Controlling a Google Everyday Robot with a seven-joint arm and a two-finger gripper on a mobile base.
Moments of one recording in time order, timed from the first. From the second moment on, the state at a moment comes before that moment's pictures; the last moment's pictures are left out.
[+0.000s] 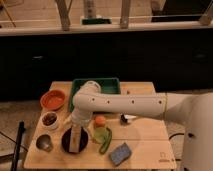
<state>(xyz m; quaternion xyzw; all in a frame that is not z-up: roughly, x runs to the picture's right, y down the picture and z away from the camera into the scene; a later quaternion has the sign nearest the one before) -0.139 0.205 0.714 -0.21 -0.35 -0.52 0.75</state>
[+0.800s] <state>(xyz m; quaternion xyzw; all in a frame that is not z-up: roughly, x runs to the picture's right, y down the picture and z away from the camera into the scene) -0.143 0.201 0.712 -0.22 -0.35 -0.53 0.74</state>
